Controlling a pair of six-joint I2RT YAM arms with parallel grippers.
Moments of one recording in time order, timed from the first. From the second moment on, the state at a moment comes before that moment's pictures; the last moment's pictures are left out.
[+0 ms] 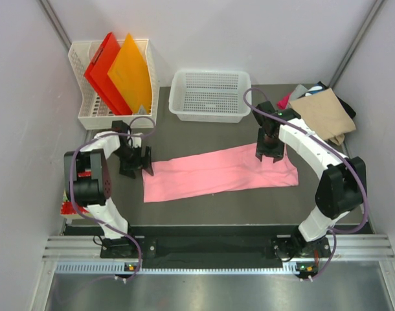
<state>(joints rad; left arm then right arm) 0.09 1.77 1.12 -0.81 0.30 0.05 0.41 1.64 1.40 -1.13 0.25 0.57</state>
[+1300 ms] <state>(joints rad) -0.07 1.80 1.12 -0.80 0.24 0.00 0.40 1.60 1.40 -1.18 0.27 0.58</state>
